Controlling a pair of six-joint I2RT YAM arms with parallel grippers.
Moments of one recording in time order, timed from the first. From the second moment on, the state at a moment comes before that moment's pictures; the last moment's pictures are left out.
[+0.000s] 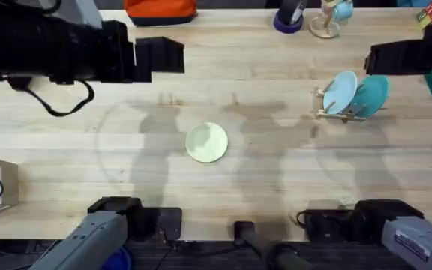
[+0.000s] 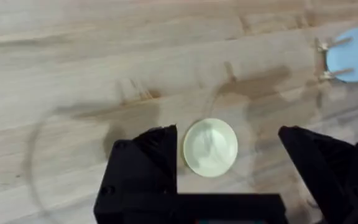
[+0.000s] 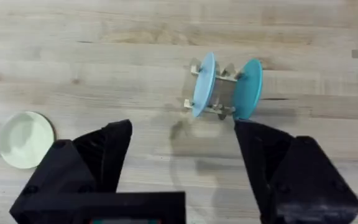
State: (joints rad) left arm -0.01 1.04 1.23 -1.12 0.38 -0.01; right arm 0.01 0.97 1.32 -1.22 -0.03 0.00
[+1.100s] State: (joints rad) left arm -0.01 1.14 1.23 -1.30 0.48 0.06; right arm 0.01 0.97 1.32 -1.21 -0.03 0.00
